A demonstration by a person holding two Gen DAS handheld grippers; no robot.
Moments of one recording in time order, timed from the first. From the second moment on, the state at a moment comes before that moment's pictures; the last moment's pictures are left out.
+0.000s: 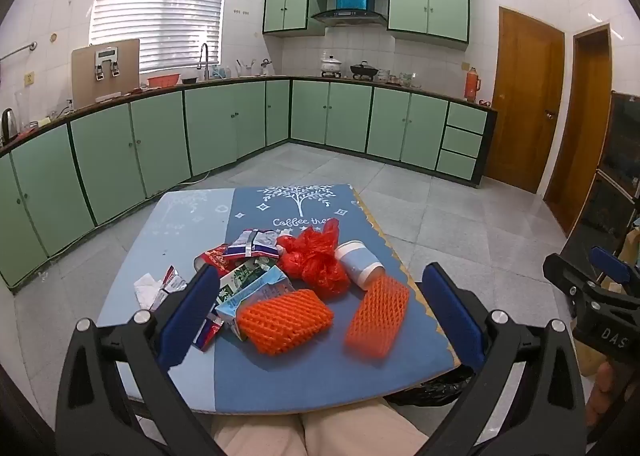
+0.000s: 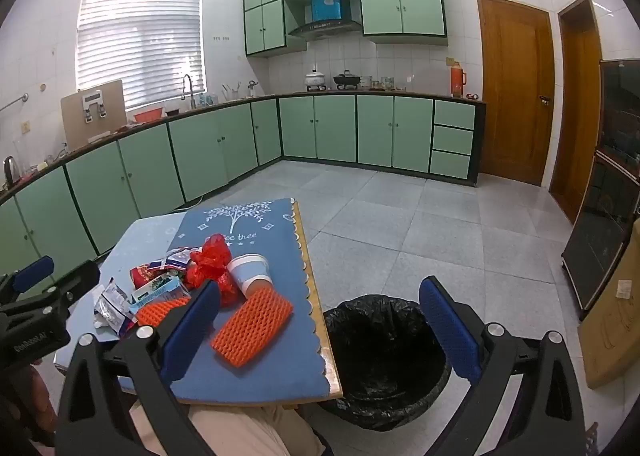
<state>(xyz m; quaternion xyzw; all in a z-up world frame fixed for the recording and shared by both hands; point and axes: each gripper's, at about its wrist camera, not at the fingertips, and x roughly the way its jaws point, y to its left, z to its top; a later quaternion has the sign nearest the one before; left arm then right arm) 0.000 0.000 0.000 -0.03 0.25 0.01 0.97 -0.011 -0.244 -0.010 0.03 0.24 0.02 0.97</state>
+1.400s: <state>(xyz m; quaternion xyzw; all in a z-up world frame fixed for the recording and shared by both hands) 0.004 0.006 -0.002 -0.03 0.26 0.02 0.97 -0.006 -0.240 -0.016 0.03 0.24 0.02 0.97</state>
